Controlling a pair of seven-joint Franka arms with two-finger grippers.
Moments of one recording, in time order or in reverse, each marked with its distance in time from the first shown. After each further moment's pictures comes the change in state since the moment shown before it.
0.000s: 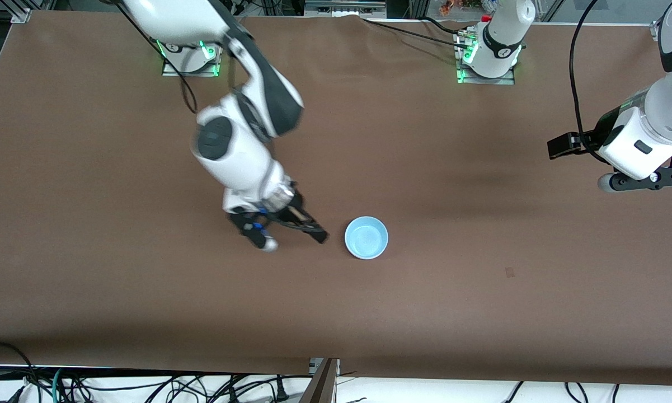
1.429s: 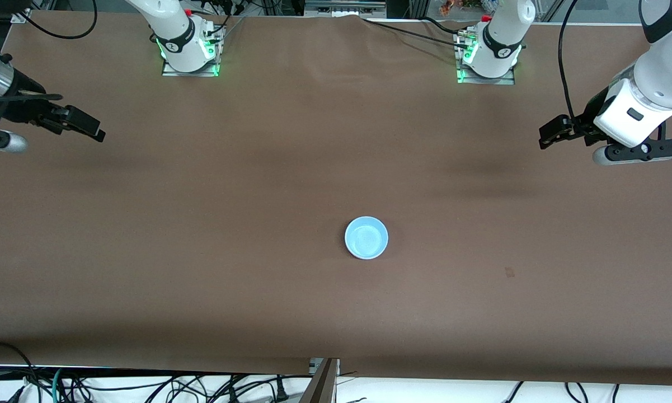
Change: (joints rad) left arm 0.045 -0.268 0.010 -0.424 -0.102 0.298 0.046; right arm -0.497 -0.642 0.034 -0.500 -0.242 -0.448 -0.959
